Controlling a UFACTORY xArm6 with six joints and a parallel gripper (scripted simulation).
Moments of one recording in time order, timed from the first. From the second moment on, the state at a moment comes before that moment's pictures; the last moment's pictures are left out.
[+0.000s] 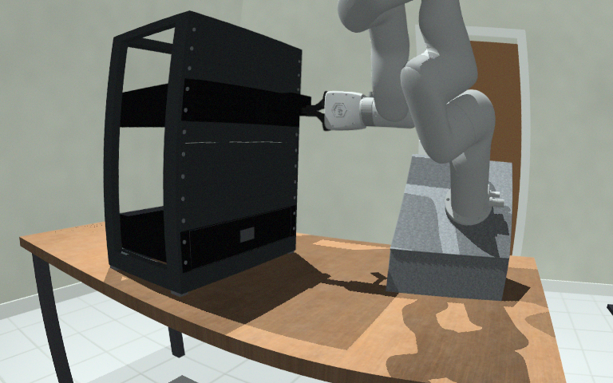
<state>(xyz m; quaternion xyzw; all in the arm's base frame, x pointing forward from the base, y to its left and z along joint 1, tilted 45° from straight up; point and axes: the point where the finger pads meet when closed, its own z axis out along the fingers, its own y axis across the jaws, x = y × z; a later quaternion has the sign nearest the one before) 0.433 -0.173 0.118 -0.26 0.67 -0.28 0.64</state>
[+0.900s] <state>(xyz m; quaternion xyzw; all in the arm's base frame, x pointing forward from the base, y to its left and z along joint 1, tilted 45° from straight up) 0.438 -0.174 0.118 -0.26 0.67 -0.28 0.64</state>
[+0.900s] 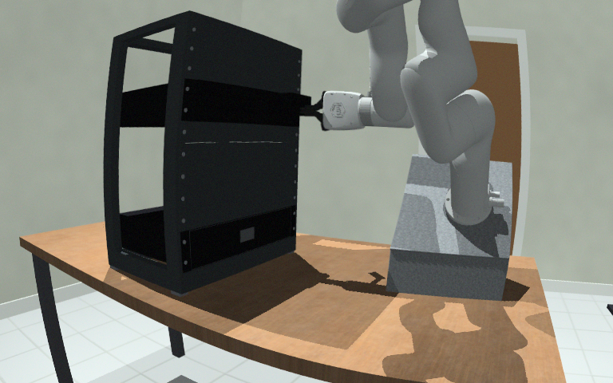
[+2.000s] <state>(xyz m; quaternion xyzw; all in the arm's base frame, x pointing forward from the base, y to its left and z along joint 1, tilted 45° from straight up) 0.455 -0.174 0.118 -0.26 0.67 -0.28 0.64</state>
